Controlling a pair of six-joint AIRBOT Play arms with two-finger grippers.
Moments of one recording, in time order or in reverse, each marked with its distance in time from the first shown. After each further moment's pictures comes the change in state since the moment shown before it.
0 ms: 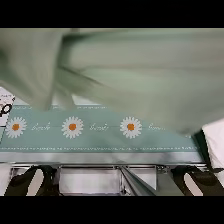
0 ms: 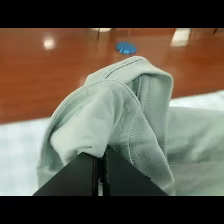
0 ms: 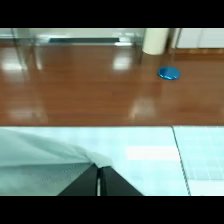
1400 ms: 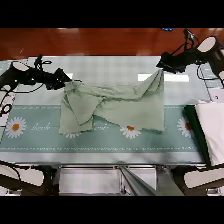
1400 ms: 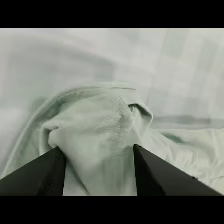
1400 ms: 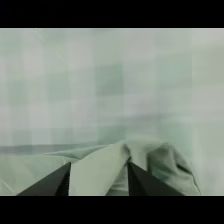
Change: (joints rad) left arm -0.138 -1.079 -0.250 -0.117 0.382 -0.052; right arm -0.058 -1.066 -0.324 0.473 -0.514 -0.003
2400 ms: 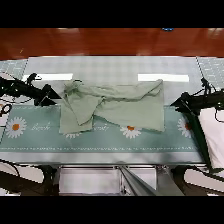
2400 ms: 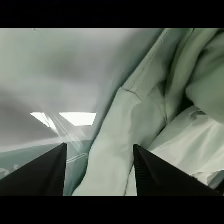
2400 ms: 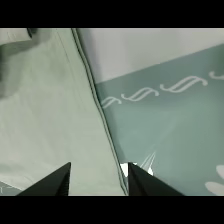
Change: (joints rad) left arm 0.184 -0.037 -0.090 0.084 -0.321 0.033; right arm -0.346 0.331 -0.724 0.170 0.109 -0.240
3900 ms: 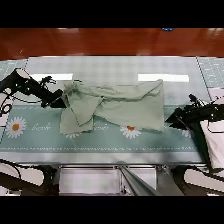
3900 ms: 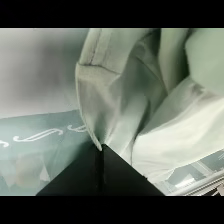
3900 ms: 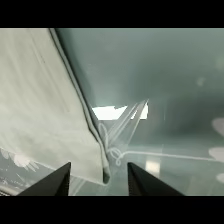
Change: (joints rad) left arm -0.164 0.014 -0.004 0.140 -0.079 -0.078; right arm 0.021 -0.011 -0.167 -0.043 0.087 -0.048
